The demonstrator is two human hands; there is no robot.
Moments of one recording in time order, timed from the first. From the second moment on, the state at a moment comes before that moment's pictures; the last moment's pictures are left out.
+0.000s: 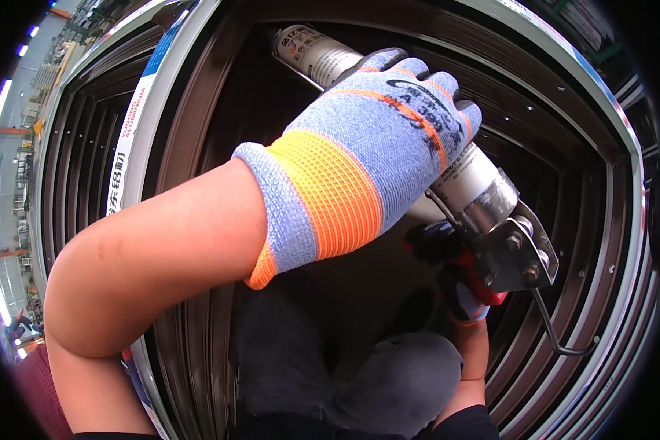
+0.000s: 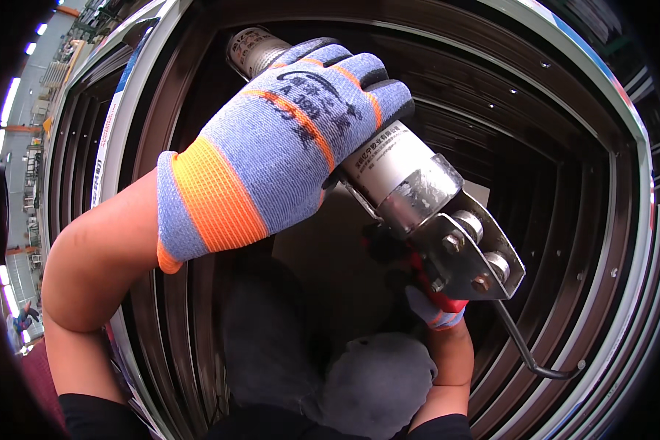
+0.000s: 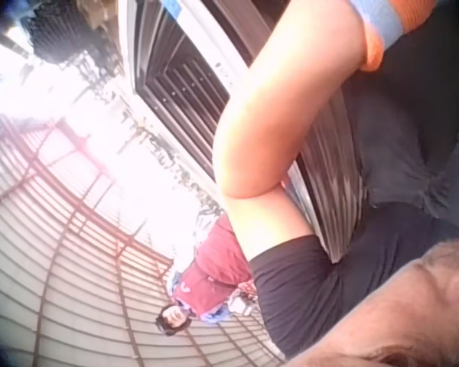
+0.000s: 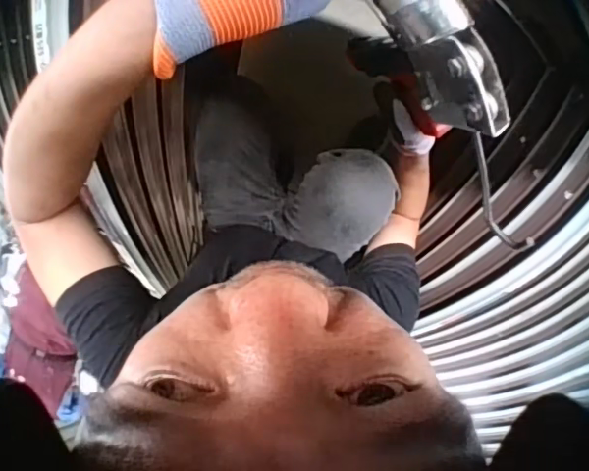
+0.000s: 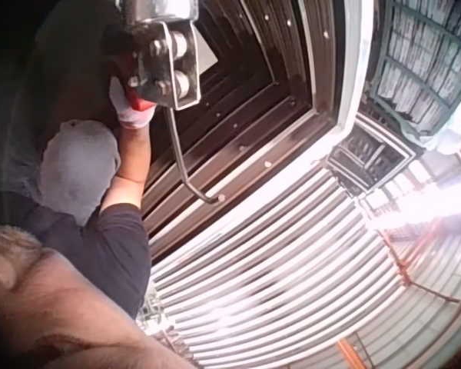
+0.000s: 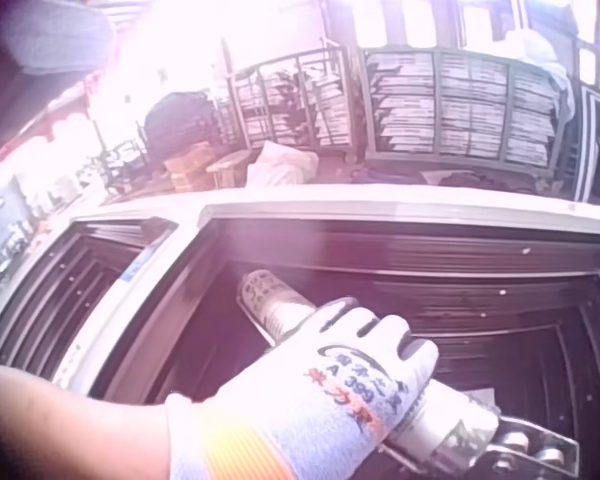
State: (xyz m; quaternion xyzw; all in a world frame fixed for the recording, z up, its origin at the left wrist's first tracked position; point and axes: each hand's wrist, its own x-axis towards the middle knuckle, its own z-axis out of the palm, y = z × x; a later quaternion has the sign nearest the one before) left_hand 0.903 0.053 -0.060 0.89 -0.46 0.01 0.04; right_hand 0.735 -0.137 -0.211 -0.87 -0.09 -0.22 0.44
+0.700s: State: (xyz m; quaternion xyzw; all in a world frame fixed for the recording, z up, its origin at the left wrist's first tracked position) left_hand 0.882 0.044 -0.086 0.83 -0.54 0.03 0.12; right_hand 0.694 -0.163 -0.239 -0.82 -0.01 -0.11 0.56
